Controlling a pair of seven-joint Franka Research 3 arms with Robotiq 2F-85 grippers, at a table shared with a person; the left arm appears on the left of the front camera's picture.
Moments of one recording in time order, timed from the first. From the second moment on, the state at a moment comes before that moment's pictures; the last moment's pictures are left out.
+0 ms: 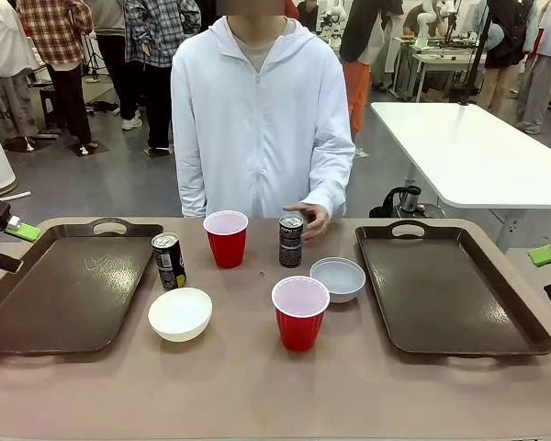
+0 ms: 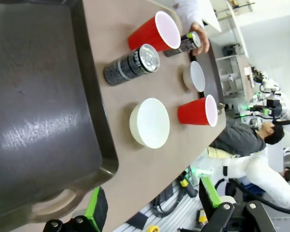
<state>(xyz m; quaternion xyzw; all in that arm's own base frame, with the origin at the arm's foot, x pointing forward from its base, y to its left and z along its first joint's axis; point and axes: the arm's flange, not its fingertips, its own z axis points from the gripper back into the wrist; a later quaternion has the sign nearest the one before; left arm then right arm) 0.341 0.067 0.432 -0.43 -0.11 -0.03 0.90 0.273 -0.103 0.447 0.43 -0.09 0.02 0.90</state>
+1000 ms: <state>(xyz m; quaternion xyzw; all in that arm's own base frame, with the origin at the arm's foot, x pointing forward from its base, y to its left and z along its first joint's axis) 0.326 -0.053 0.500 -0.21 -0.11 -0.09 0.97 0.273 -0.103 0.447 0.43 -0.09 0.02 0.90</state>
